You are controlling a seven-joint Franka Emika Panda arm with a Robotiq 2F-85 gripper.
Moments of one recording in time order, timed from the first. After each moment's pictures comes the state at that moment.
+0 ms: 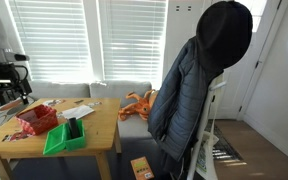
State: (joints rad) arm 0.07 -0.18 0.13 -1.89 -0.03 1.63 0.16
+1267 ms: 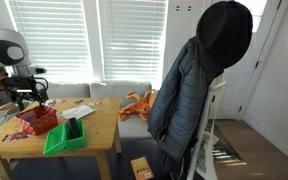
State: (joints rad) arm 0.07 0.01 0.10 -1.85 -0.03 1.81 0.06
